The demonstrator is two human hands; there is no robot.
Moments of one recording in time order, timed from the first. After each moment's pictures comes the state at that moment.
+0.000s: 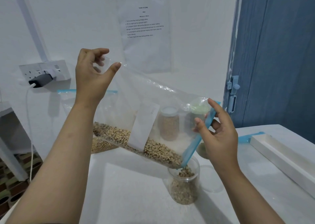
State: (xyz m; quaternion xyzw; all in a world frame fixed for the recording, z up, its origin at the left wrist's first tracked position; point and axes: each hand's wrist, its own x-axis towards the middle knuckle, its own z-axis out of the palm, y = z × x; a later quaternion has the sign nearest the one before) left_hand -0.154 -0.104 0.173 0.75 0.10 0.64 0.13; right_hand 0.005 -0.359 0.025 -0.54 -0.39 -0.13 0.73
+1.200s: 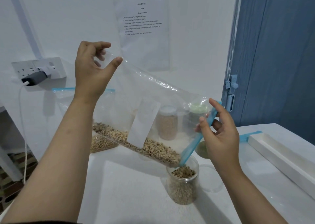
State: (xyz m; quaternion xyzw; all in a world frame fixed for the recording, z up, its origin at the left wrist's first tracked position) left_hand -0.146 -0.104 0.180 0.76 0.09 0.63 0.12; right_hand 0.001 -0.362 0.029 -0.54 -0.37 -0.10 0.75
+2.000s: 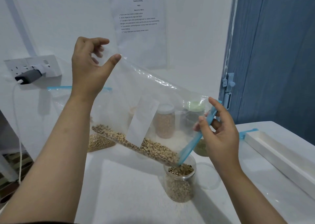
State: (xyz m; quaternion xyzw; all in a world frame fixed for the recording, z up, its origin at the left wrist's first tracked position) left_hand -0.143 -0.107 0.181 0.77 0.09 0.63 0.12; right_hand -0.001 -0.369 0.030 -0.54 -0.36 -0.09 0.75
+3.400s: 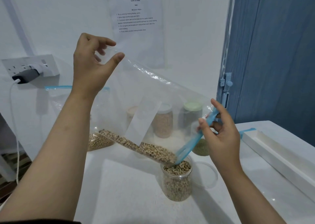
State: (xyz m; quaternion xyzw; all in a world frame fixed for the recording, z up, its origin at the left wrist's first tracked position) left_hand -0.137 -0.121 0.185 0.78 0.07 0.61 0.10; right_hand 0.012 -0.378 0.021 -0.58 -0.34 -0.09 0.73
